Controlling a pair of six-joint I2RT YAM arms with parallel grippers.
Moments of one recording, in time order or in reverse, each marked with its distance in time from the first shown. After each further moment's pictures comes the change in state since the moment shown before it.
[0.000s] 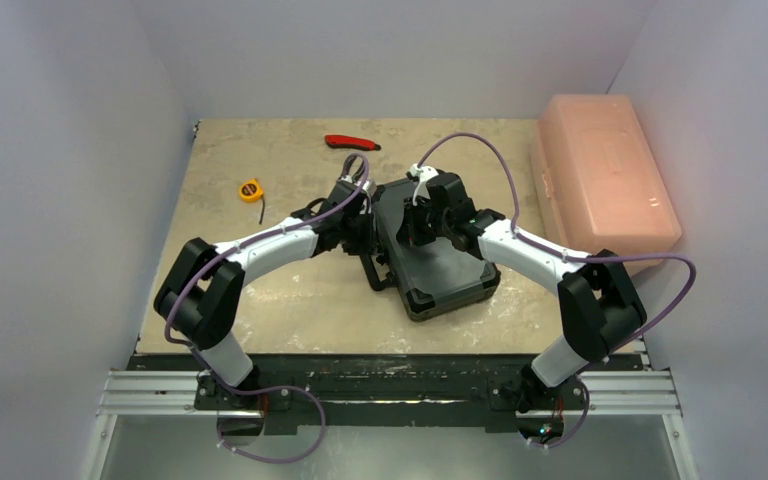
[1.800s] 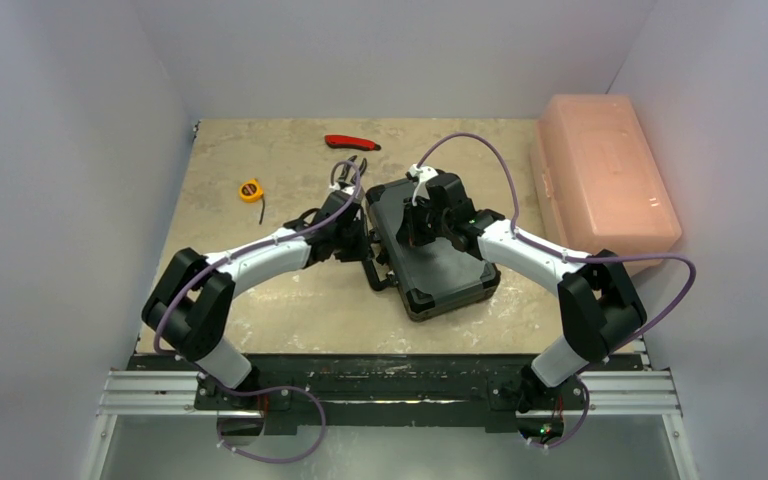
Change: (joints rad) left arm -0.005 -0.084 -0.114 0.033 -0.103 -0.046; right arm 0.004 0.000 0.000 0.000 0.000 0.000
